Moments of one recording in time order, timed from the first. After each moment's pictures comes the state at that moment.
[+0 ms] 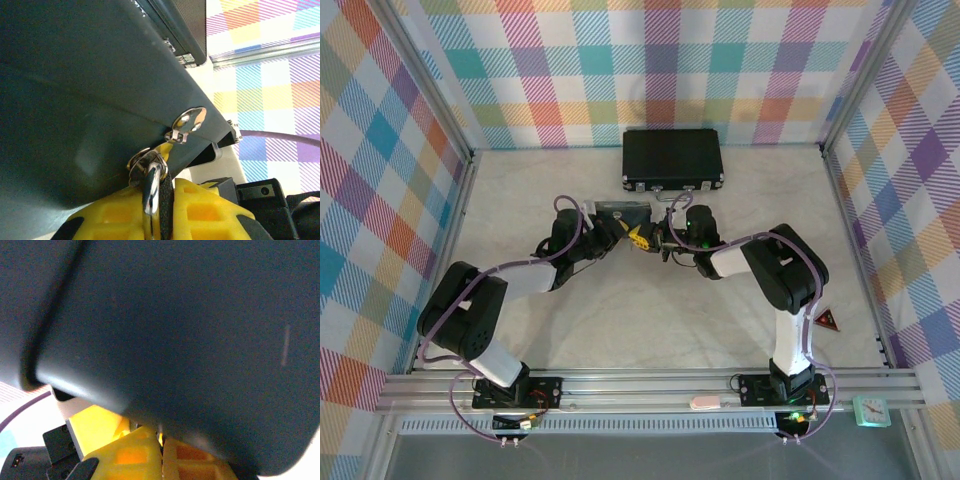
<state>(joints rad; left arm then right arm) -0.45 1.58 0.71 0.47 0.38 -1.11 0.55 1.96 0.88 0.87 -0.74 1.62</state>
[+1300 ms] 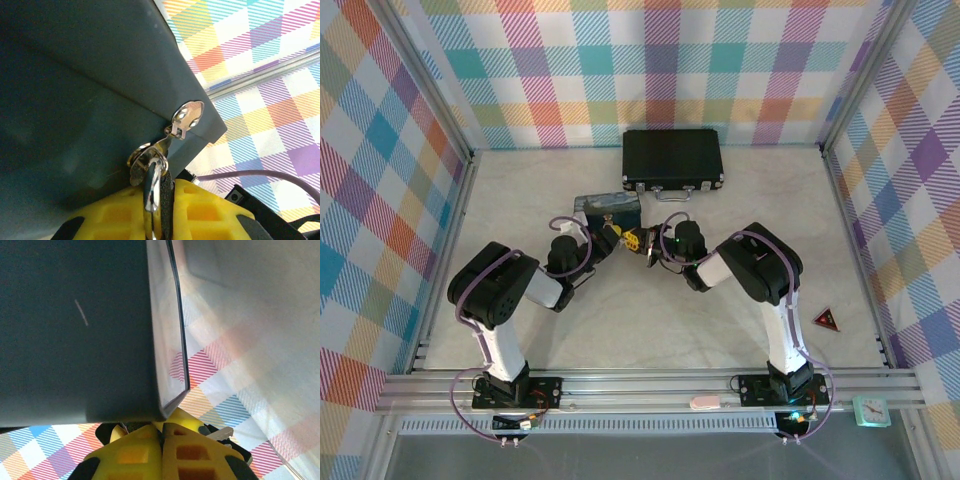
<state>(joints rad) -0.43 1.82 0.50 1.18 0.24 -1.06 0.62 2.12 0.88 1.13 -0.50 2.10</state>
